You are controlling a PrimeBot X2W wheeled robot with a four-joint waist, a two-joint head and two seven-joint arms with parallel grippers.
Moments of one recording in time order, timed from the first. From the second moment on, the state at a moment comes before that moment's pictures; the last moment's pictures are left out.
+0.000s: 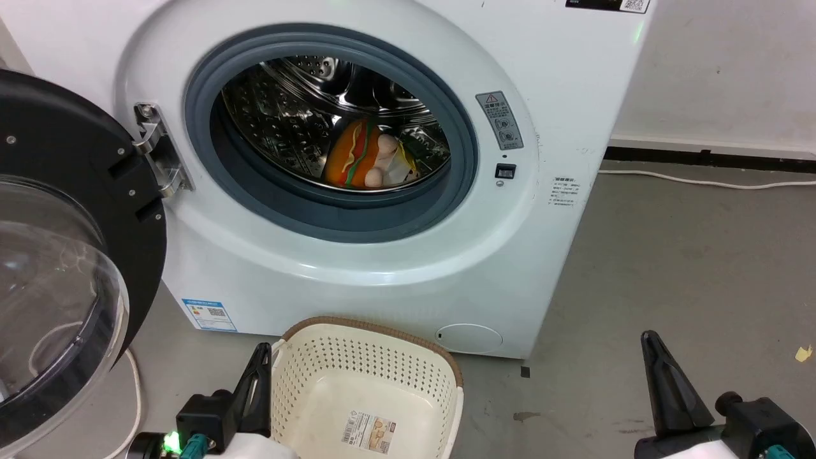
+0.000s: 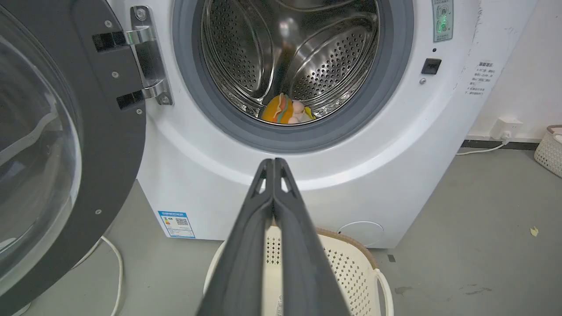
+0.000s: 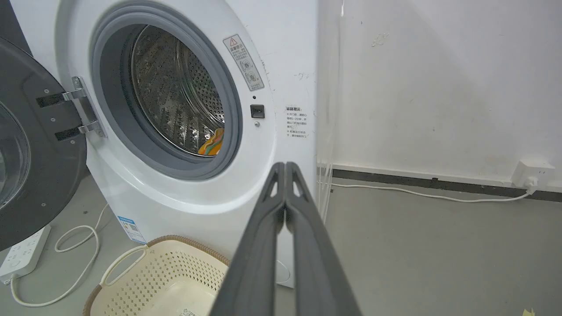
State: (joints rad) left arm 0.00 0.16 -0.17 0.19 -0.20 0.08 -0.25; right arm 0.09 -0.05 0.01 0.01 0.10 0.13 -0.25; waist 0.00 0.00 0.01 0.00
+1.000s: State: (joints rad) left arm 0.00 0.13 -0.13 0.14 -0.16 0.06 -0.18; right arm 0.08 -0.05 0.01 0.01 0.08 0.13 -0.19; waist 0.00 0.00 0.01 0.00
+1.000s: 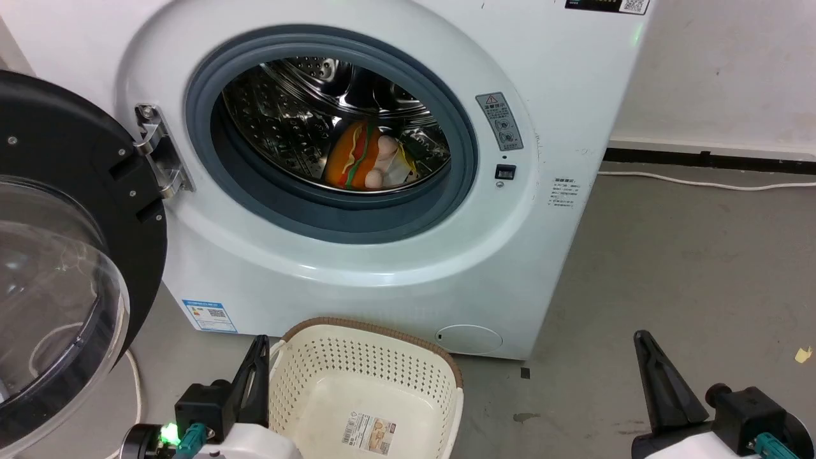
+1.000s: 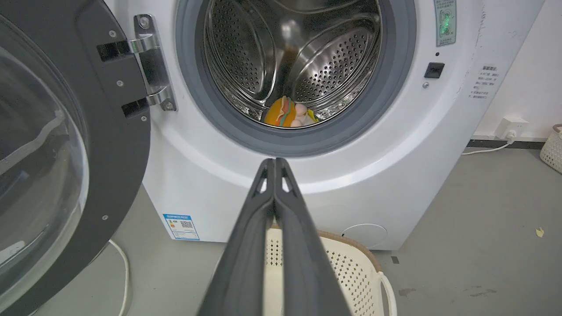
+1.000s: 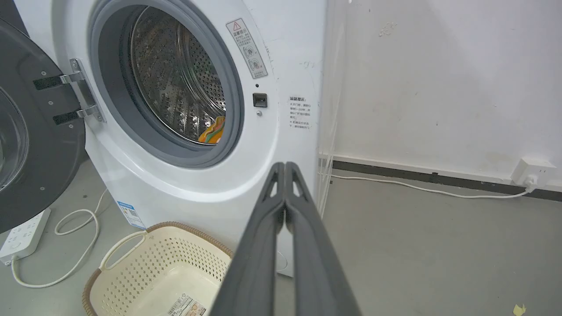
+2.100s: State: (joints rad) left arm 0.00 0.10 -0.08 0.09 -0.10 0.04 -0.11; right arm 0.05 -0.05 0.01 0.00 0.05 0.13 -0.11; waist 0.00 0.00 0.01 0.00
